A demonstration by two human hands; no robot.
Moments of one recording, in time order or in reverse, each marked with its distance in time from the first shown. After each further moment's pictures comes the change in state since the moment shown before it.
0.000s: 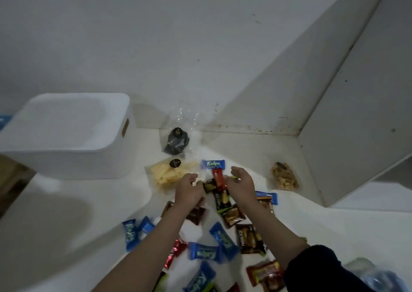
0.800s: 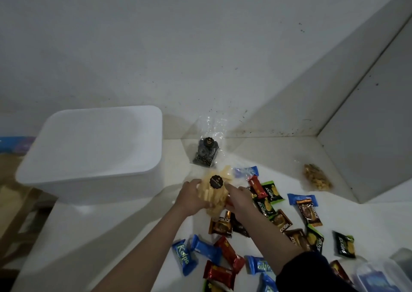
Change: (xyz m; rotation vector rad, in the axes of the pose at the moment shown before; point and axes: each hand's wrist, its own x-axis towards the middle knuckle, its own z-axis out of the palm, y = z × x) left_hand 0.090 -0.051 -0.130 0.369 -0.399 0.212; right_hand -0.001 -0.028 0.156 0.453 0.105 0.454
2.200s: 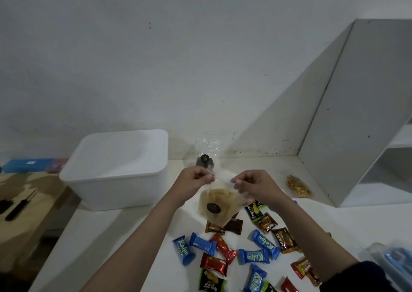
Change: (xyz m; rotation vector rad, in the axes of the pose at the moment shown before) left_hand -0.128 0.092 -0.059 -0.471 0.038 0.389; right_hand -0.161 -0.071 -0.099 -0.534 -0.342 -0.729
